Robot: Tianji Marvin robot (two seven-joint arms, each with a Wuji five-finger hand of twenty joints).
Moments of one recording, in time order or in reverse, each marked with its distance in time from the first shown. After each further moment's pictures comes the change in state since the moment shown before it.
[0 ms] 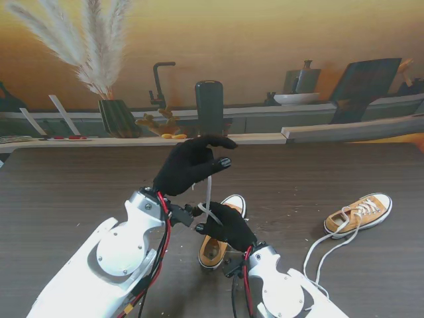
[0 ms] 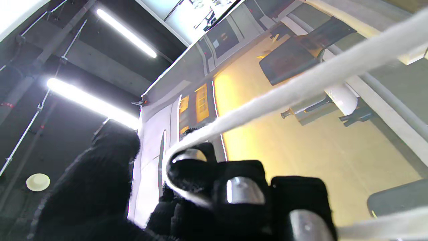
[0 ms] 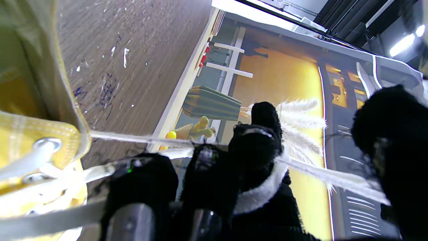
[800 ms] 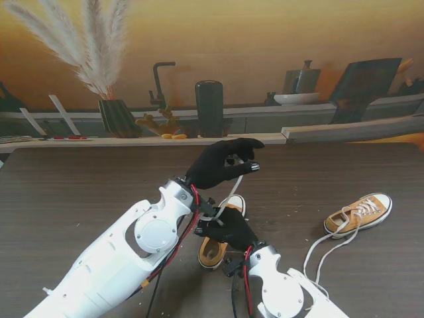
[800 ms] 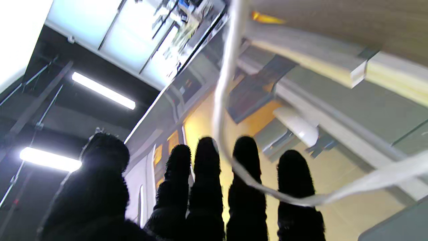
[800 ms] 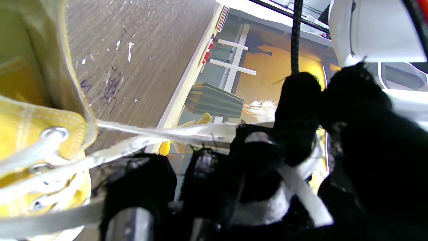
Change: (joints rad) left arm -0.239 -0.052 0.179 0.294 0.175 0.015 0.008; right arm 0.004 0.000 -0.002 0.008 -0.017 0.006 -0.021; left_hand -0.021 0.135 -0.167 0.009 -0.176 -0.102 -0.116 0.053 -0.633 0.088 -0.649 -0.184 -0.696 0.099 -0.956 0.036 -0.842 0.139 -0.657 -0.053; right_hand 0.214 -0.080 0.005 -0.146 0.302 -0.245 0.375 -0.238 0.084 -0.017 -0.003 0.013 0.027 0.000 0.038 0.000 0.008 0.025 0.001 0.053
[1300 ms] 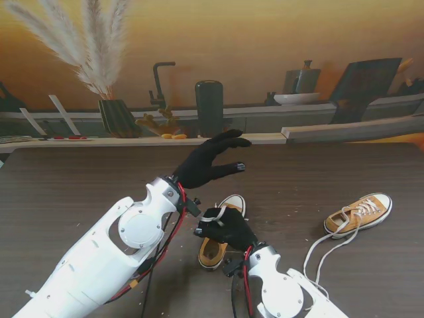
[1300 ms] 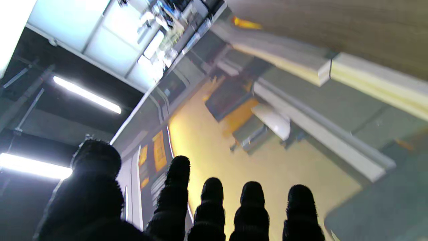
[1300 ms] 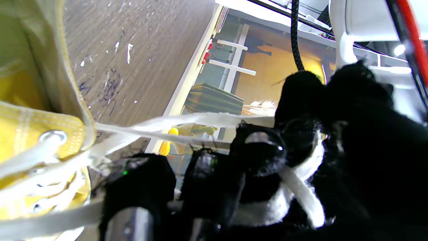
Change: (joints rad) left arm 0.041 0.040 -0.090 -0.035 -0.016 0.022 -0.087; right arm -0.002 -0.001 -0.001 -0.003 0.005 0.002 0.001; left_hand -0.040 0.045 -0.061 0.020 -0.082 0.000 -0.114 0.013 -0.277 0.050 -0.385 -0.349 -0.273 0.050 -0.536 -0.299 -0.153 0.006 -0.865 -0.054; right_hand 0.000 -0.014 0.007 0.000 0.026 0.000 0.013 0.084 0.010 0.000 -0.001 0.000 0.001 0.000 0.001 0.000 0.000 0.011 0.000 -0.001
